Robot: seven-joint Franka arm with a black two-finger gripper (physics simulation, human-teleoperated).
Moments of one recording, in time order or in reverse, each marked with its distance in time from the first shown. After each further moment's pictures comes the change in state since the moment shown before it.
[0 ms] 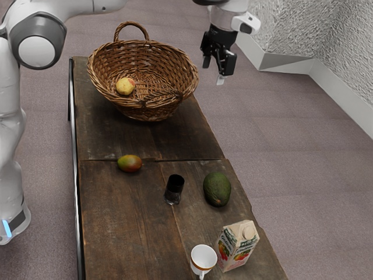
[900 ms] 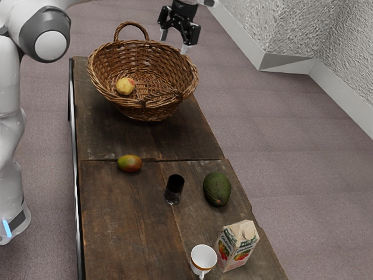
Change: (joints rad) arm -0.002 -0.005 0.346 0.009 0.007 -0.149 -0.049
